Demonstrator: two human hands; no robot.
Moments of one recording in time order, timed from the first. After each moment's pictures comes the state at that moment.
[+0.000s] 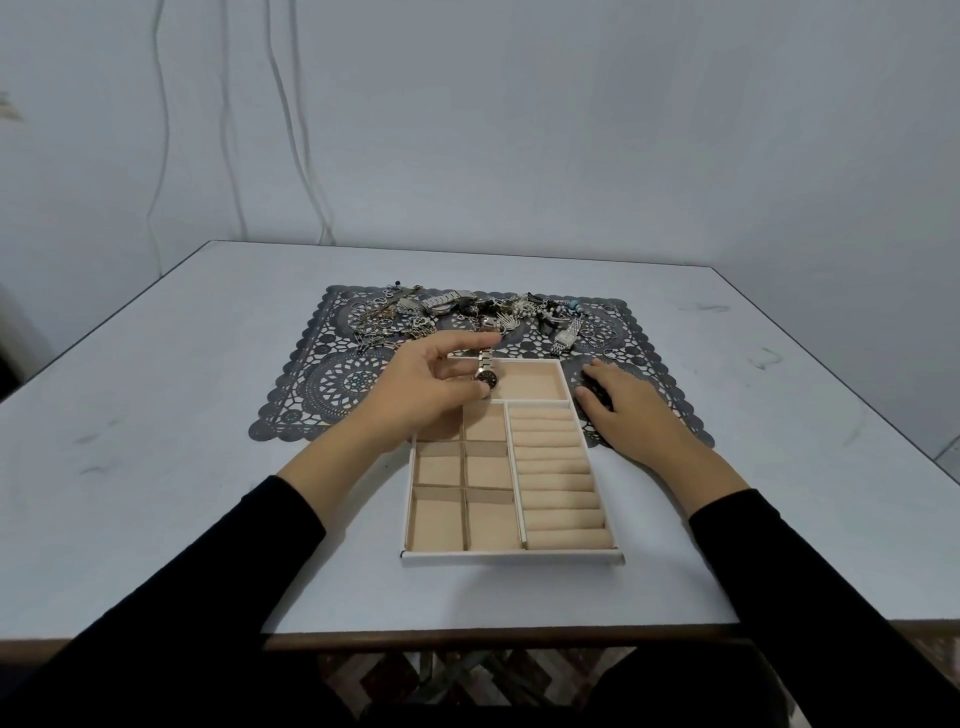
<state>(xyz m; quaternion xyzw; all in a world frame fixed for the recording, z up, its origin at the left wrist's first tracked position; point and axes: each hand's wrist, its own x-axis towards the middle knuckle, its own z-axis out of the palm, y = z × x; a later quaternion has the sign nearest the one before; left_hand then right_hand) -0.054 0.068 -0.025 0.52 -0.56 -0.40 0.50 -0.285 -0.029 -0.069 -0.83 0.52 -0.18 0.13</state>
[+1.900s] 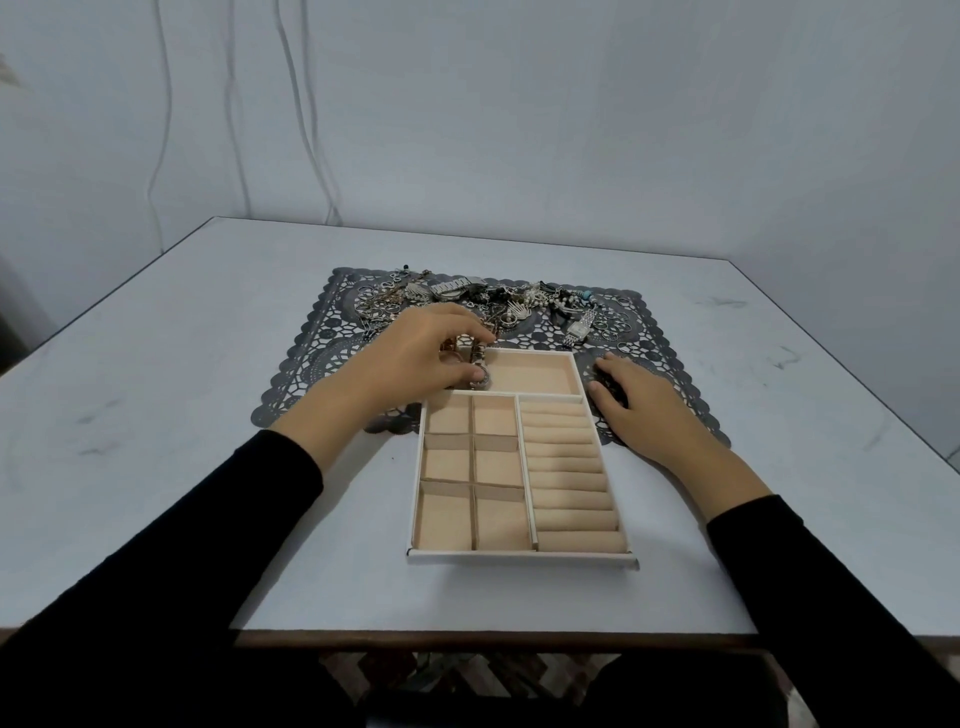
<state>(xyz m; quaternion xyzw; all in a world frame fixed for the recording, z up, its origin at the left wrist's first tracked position) -0.017 0.035 -0.026 0.56 -0.77 -0.07 0.30 -0.285 -0.029 -0.066 -0.83 0.51 -0.18 0.12</state>
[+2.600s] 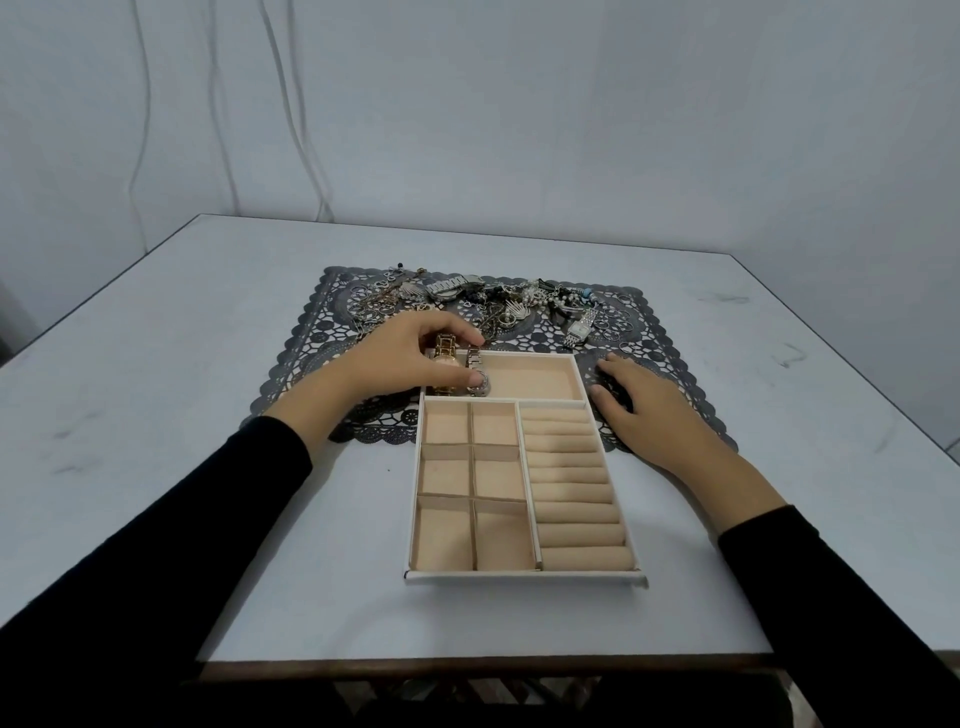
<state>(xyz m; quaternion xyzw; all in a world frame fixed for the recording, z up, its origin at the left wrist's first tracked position) 0.005 0.014 -0.038 0.57 -0.69 -0.29 0.34 -0.285 -0.032 -0.068 -0.83 0.52 -0.18 0.13</state>
